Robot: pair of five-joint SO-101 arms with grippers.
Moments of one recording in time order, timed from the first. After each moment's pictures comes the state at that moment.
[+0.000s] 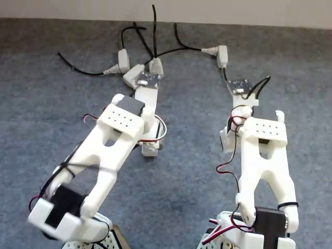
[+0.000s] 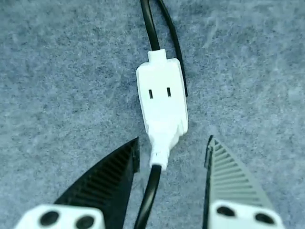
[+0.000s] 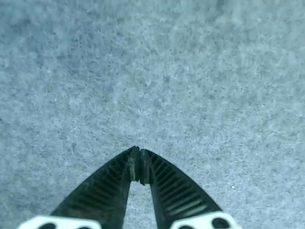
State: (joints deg) left arm 19.1 -4.5 20.4 75.3 16.3; right arm 4.5 -16.1 31.0 73.8 17.8
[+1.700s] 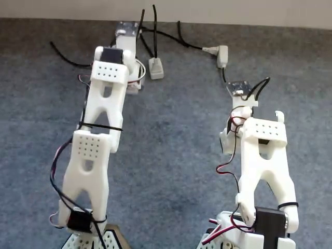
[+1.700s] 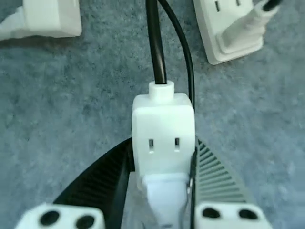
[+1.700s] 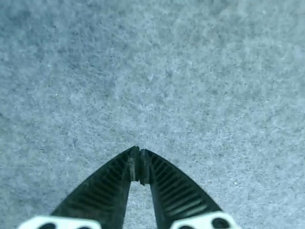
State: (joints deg) left arm 2.7 61.3 -73.6 91.2 5.0; right arm 4.5 -16.1 31.3 74.7 17.8
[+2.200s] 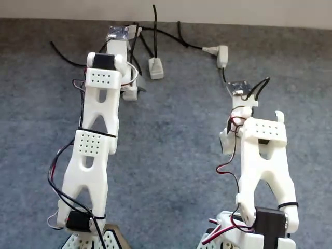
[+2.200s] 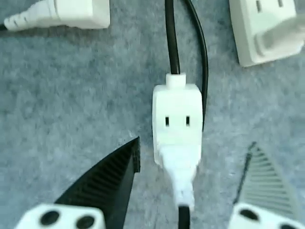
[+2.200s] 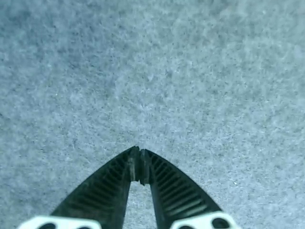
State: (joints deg) left arm -0.4 72.1 -92.8 98.9 5.0; right arm 4.5 -16.1 31.3 74.7 17.8
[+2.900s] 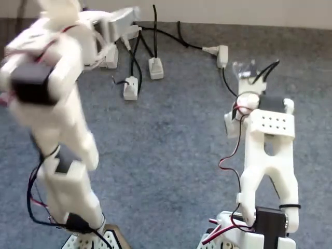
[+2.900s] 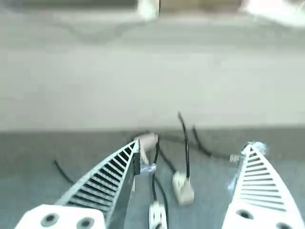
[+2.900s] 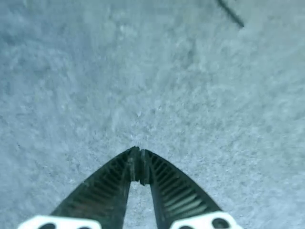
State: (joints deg) left arm -0.4 17.6 -93.0 100.5 5.0; right arm 4.5 -16.1 13.3 81.4 17.8
